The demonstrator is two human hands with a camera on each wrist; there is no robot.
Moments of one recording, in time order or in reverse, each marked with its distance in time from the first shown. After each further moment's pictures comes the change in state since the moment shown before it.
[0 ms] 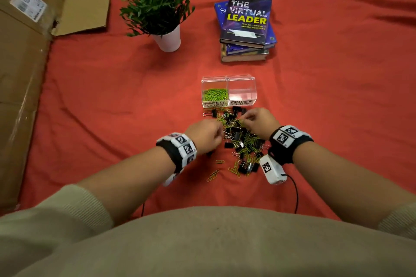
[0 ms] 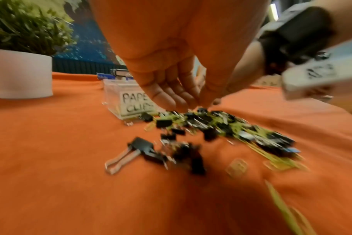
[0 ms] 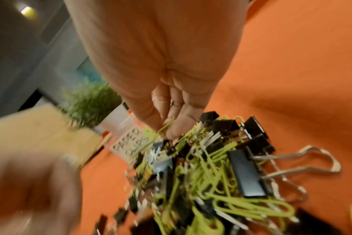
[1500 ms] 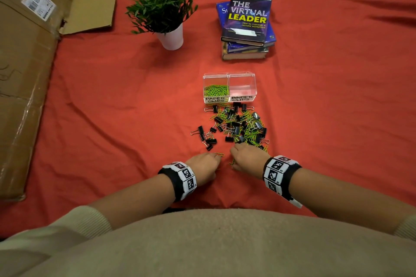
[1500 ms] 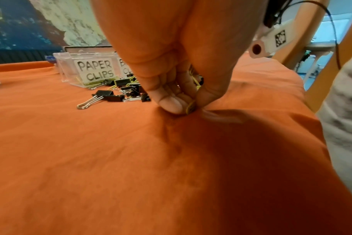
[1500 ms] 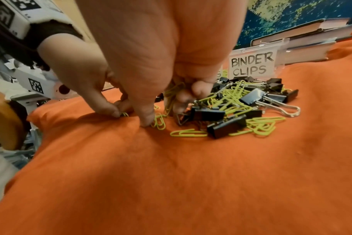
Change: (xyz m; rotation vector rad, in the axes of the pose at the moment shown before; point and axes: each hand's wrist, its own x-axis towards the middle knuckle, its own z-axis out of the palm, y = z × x) left_hand -0.057 0.007 0.077 0.206 -0.248 0.038; right_hand -0.073 0.014 0.064 -0.925 -0.321 -0.430
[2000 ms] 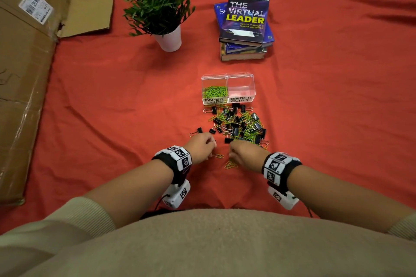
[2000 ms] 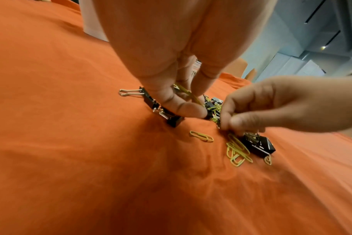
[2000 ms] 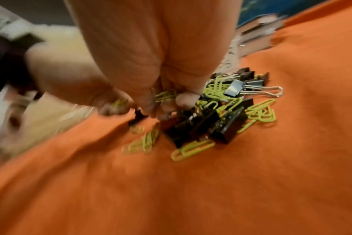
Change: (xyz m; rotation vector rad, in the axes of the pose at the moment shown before) left_hand 0.021 -0.022 -0.033 -0.846 0.164 -0.296; right_hand 0.009 0.012 -0.004 0.453 0.062 0.063
